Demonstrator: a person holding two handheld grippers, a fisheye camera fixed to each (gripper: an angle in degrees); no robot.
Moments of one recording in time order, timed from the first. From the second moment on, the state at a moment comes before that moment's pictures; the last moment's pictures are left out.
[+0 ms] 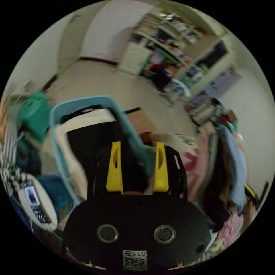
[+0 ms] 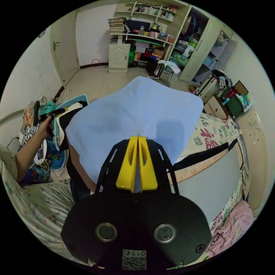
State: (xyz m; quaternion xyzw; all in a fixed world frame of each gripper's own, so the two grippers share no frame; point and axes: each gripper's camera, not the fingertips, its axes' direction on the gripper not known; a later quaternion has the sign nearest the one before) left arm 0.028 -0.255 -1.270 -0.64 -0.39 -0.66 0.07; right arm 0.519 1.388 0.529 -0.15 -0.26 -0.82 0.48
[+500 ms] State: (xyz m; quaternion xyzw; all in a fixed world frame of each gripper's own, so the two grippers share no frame) left arm 0.055 -0.314 -1.386 -0.56 -0.50 -0.64 -0.13; right arm 0.537 1.378 0.495 -0.17 -0.27 -0.81 0.49
